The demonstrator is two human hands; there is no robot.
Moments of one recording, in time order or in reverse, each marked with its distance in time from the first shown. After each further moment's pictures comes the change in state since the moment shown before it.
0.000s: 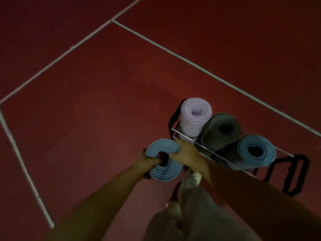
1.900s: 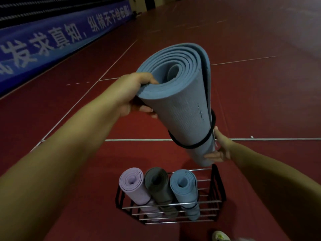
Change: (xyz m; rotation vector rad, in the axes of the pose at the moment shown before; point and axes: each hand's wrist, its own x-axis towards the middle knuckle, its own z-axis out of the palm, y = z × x) left_hand -0.367 0.356 0.178 0.349 -0.452 0.956; right_hand -0.228 0.133 -0.304 1.253 0.697 0.461
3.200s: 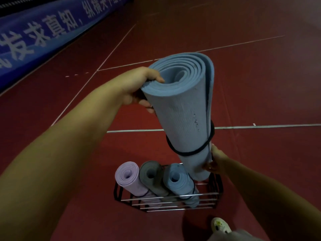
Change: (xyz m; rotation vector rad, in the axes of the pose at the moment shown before) left_hand 0.051 0.002 0.041 0.243 -0.142 -0.124; right_hand 0.074 0.075 -0.015 0.028 0.064 0.097
